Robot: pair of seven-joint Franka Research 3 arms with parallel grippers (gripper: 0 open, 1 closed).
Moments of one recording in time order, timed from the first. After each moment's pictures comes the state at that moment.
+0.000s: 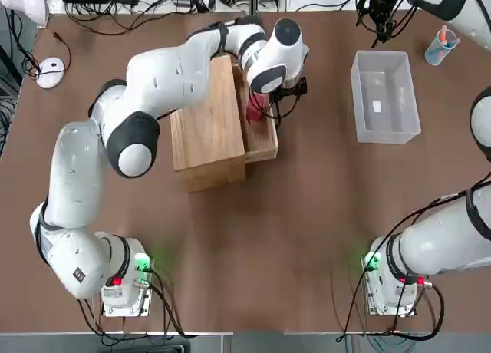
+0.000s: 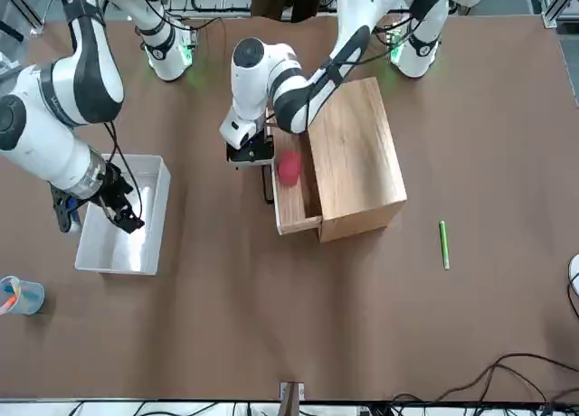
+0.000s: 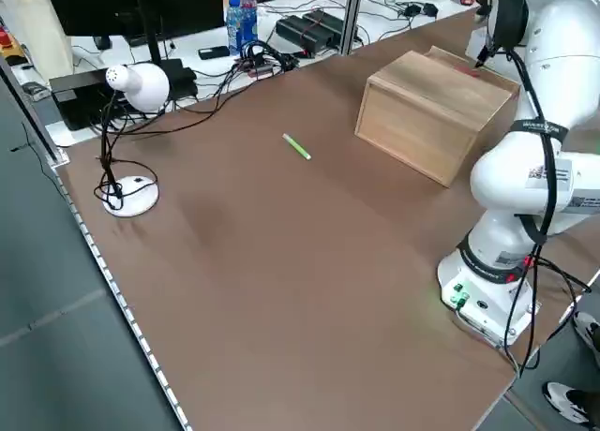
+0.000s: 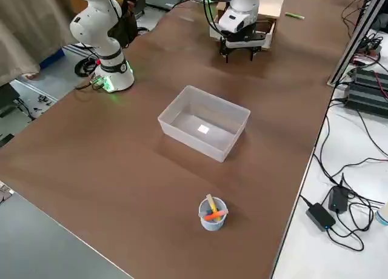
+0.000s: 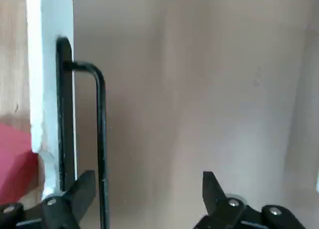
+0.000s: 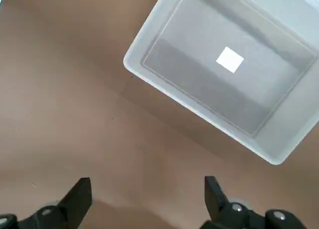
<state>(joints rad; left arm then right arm) -0.71 0.78 -0.42 -1.24 0.41 2.17 -1.32 0.11 0.17 0.02 -1.81 0.09 1.99 1.11</state>
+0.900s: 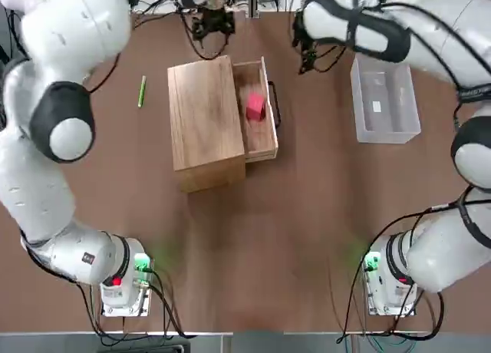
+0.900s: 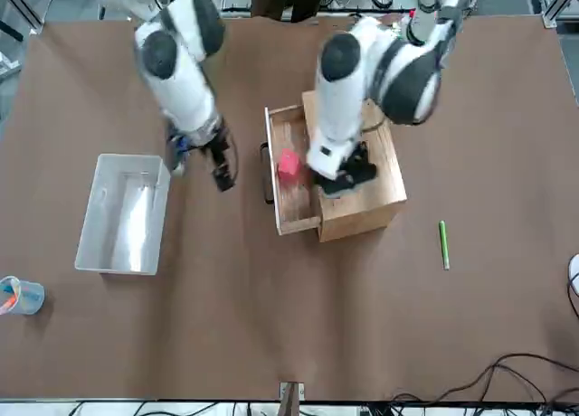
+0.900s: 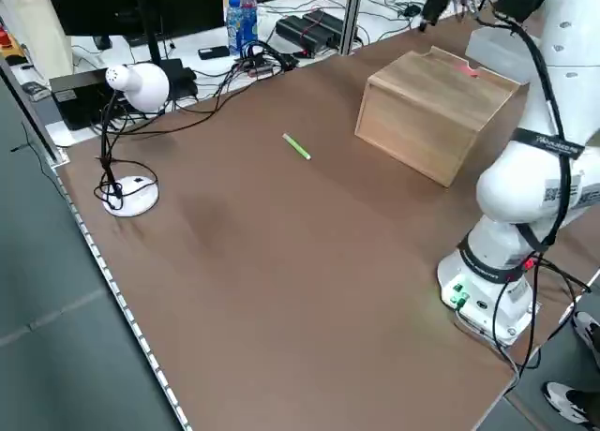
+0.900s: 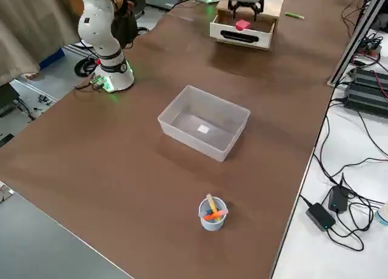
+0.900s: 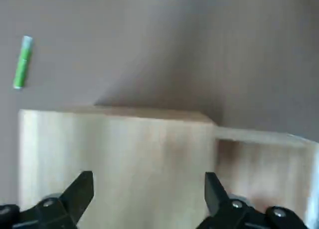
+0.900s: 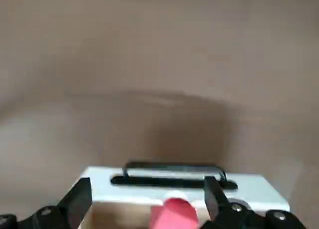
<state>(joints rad) -0.30 0.37 -0.40 -1.50 0.29 1.80 -0.97 0.60 0.17 0.04 -1.79 0.10 2.04 2.01</state>
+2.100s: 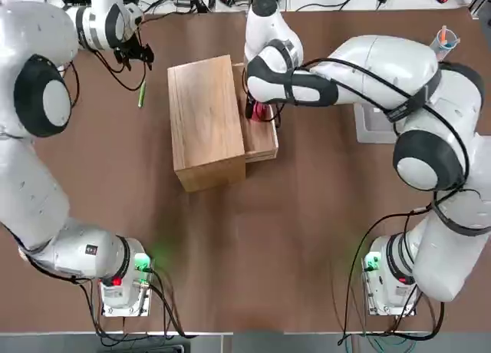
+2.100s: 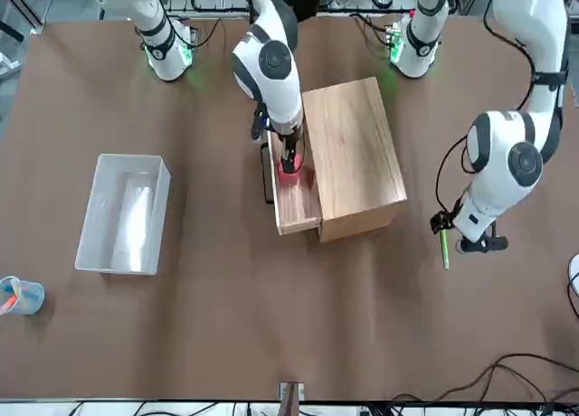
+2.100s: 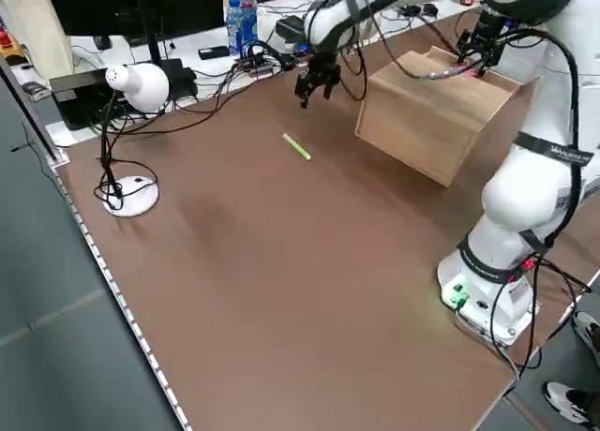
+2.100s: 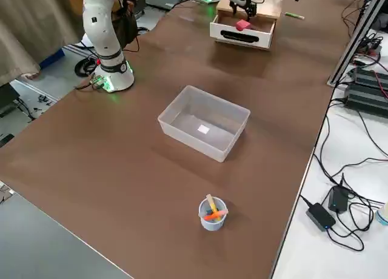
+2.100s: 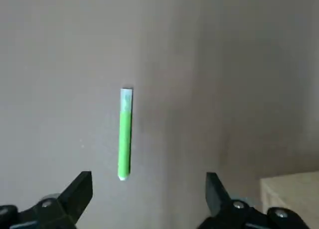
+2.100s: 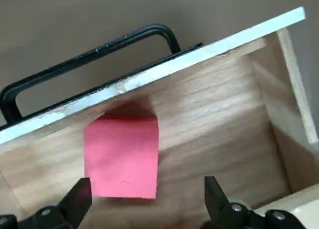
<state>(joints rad) -0.17 0.36 0.12 -1.98 -0.01 2.37 -0.07 0.83 0.48 0.04 -1.62 0.08 2.16 2.62</state>
